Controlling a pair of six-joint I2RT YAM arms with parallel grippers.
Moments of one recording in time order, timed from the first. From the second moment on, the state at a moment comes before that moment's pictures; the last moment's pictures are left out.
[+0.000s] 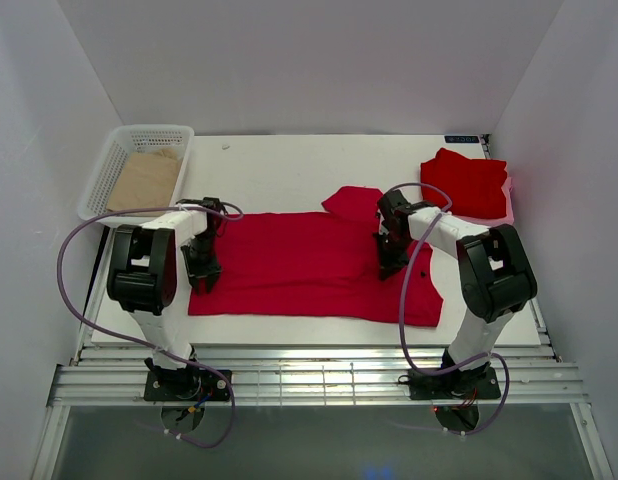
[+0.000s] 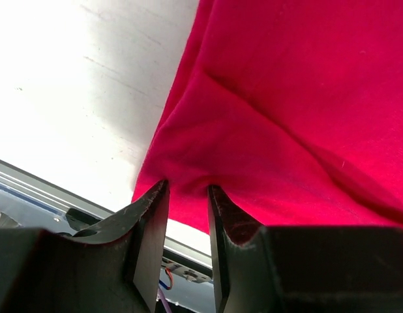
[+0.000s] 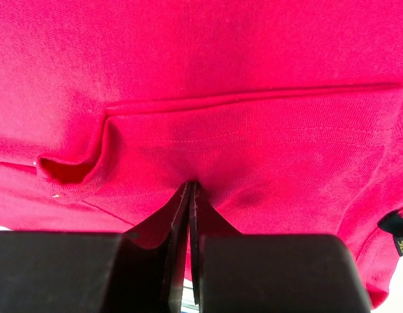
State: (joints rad) left arm -0.14 1.83 1.13 -1.04 -0.28 -0.49; right arm 0.40 1.77 1.10 -0.72 -0.14 0.26
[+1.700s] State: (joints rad) left arm -0.11 2.27 1.97 -0.98 -0.36 -0.41; right arm 0.15 2.45 2.16 -0.71 -0.28 0.12
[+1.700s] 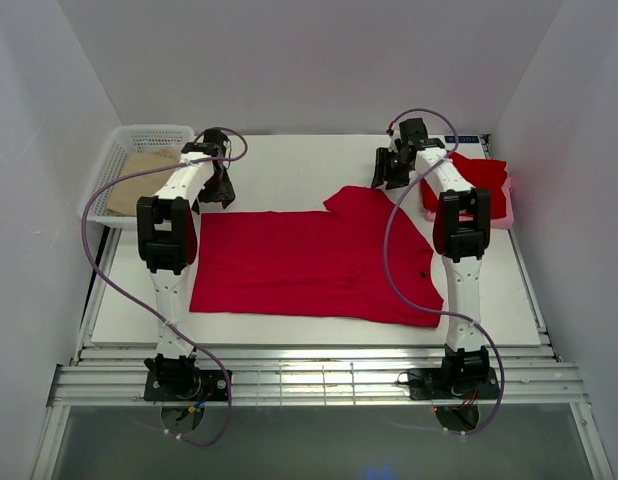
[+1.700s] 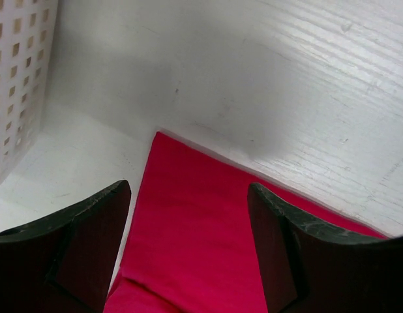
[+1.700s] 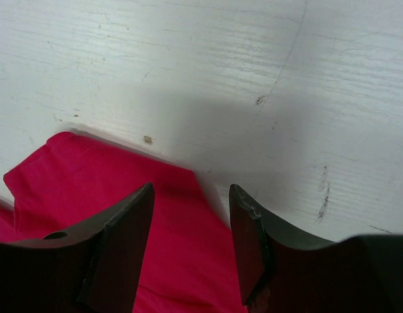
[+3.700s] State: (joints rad) left arm -0.04 2.33 1.97 -0.95 -0.25 -0.42; right arm 0.15 2.49 2.12 -0.63 -0.49 0.19
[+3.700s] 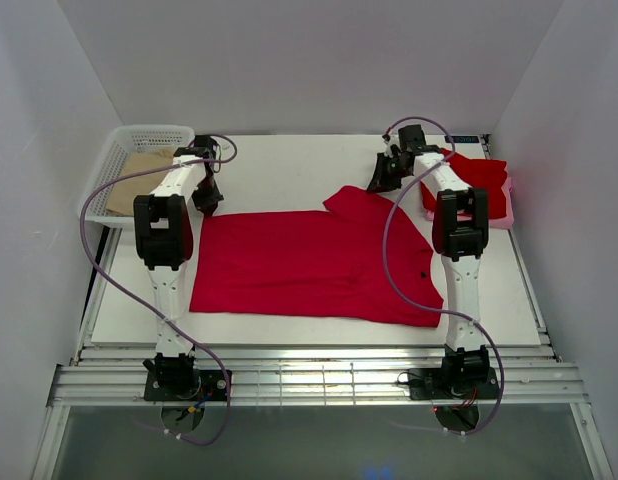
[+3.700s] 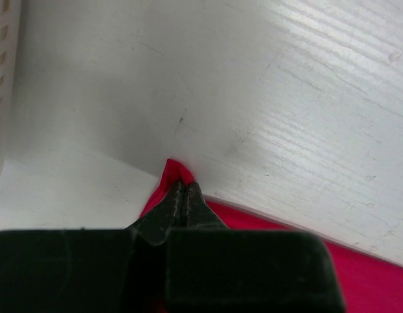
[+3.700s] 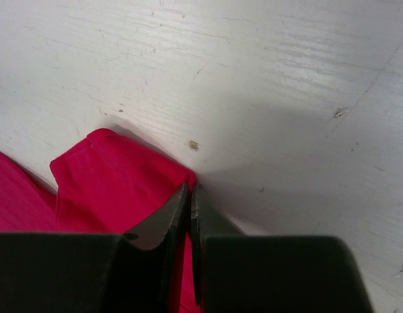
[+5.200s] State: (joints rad) left arm -0.15 1.90 1.52 -0.89 -0.28 -0.41; right arm 0.18 1.56 1.14 -0.55 -0.43 0.10
